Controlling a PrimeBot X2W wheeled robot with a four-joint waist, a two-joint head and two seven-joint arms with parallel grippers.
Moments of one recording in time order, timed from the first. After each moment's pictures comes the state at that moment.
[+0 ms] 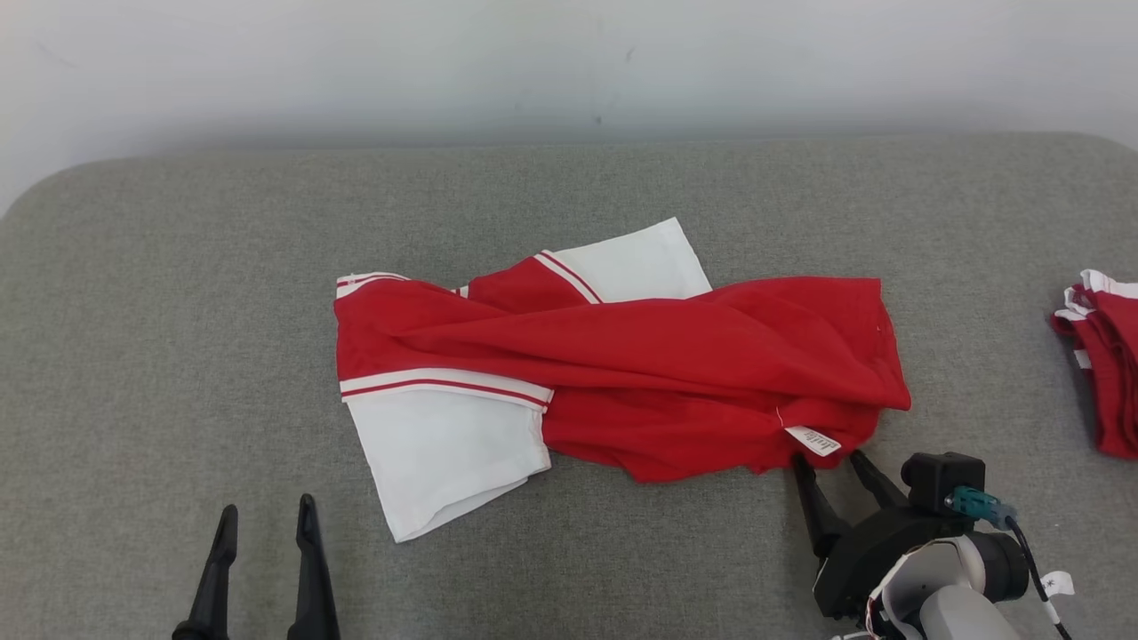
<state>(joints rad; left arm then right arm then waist) 0.10 0.05 -0.02 -0.04 -0.25 -0.03 -0.26 -0.30 -0.11 0.13 0.59 0.32 0.13 -0.03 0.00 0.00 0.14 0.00</state>
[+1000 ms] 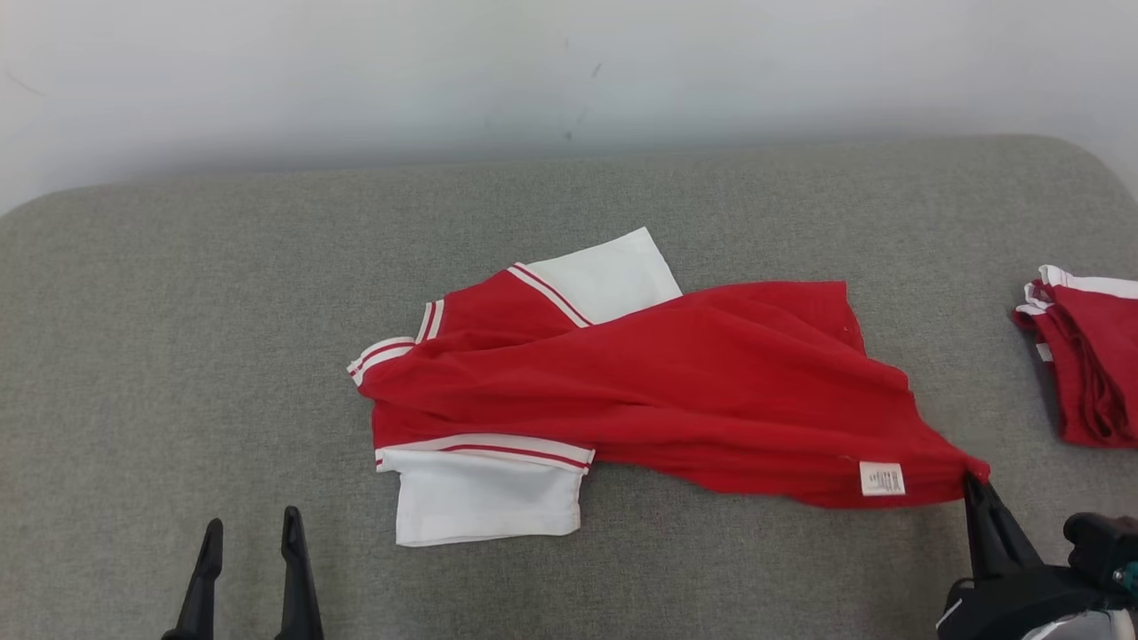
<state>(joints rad) 0.11 0.05 0.02 -0.01 -0.25 -0.04 -0.26 -0.07 -0.16 -0.09 0.26 0.31 0.13 -0.05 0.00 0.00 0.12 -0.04</state>
